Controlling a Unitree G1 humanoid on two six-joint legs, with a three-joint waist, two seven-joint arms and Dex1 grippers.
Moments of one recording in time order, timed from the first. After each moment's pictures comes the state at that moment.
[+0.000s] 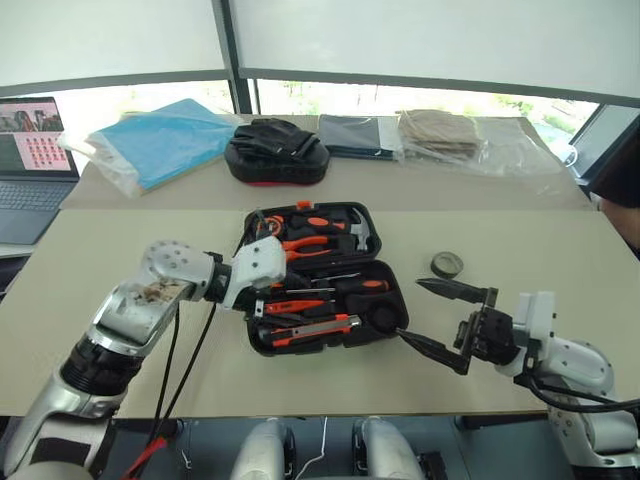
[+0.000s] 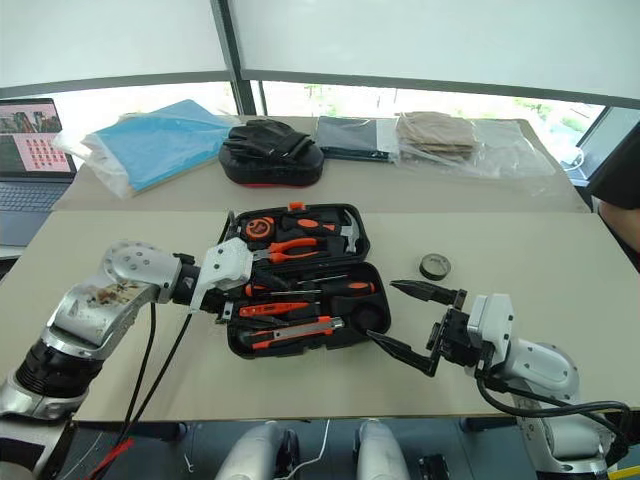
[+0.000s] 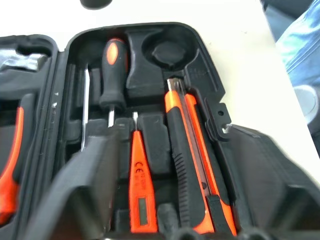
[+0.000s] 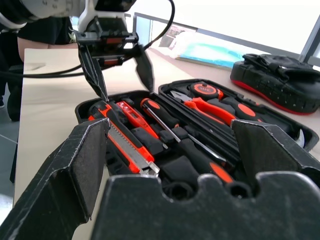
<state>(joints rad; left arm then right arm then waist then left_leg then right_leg) -0.45 0.75 -0.24 -0.22 -0.31 0.46 -1.25 0.12 -0.59 -0.15 -0.36 0.57 -0.02 1.04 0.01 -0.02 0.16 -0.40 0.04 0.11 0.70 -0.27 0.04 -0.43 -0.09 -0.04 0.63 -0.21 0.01</state>
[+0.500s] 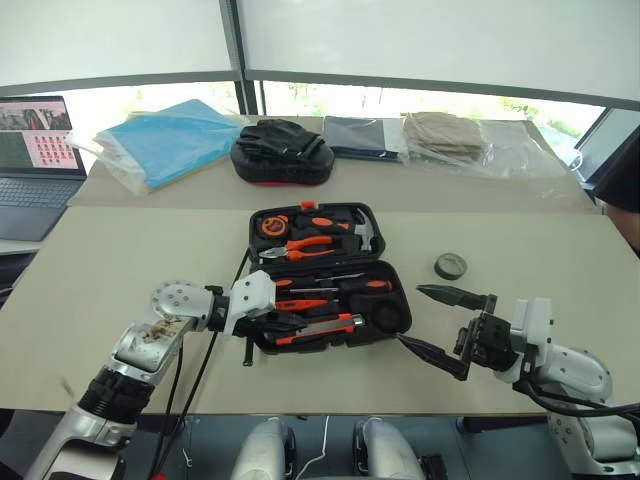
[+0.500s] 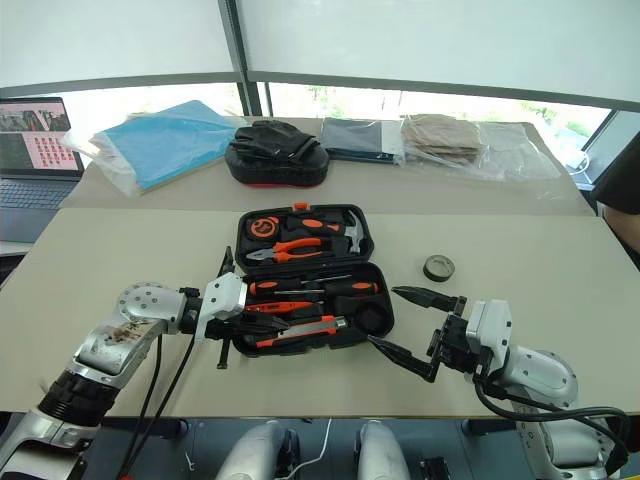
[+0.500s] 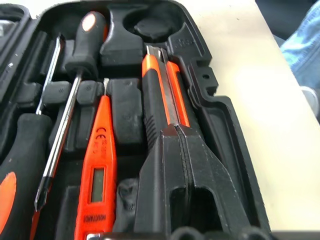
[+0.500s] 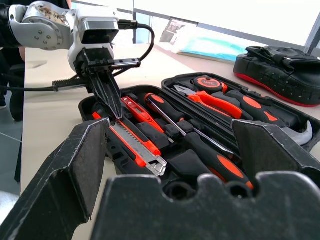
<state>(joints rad) -0.33 0.67 -0.24 -0.09 -0.27 0.23 -1.21 0.14 -0.59 -0.15 -0.36 0.56 -0.02 1.03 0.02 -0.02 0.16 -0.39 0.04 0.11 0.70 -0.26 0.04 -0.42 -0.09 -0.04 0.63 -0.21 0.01</state>
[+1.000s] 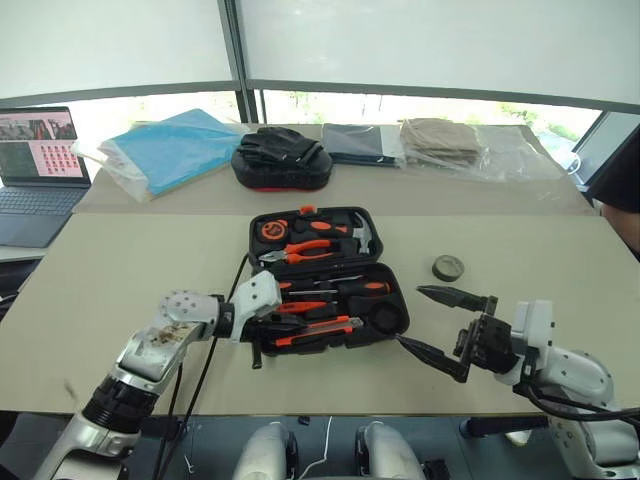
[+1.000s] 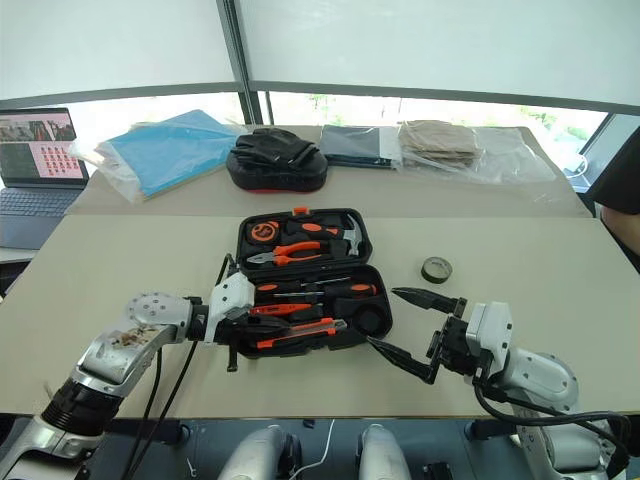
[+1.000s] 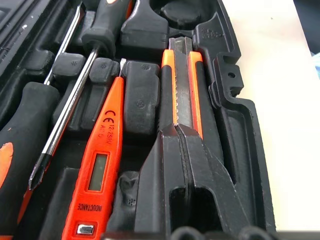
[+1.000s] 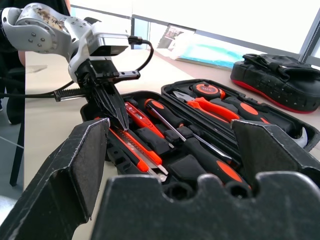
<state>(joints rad) -0.25 0.60 -0.21 -0.14 -0.30 0.33 -1.11 0.18 -0.59 -0.18 -0.38 0.56 -0.01 1.00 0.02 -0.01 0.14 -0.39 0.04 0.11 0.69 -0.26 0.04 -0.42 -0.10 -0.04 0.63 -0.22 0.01</state>
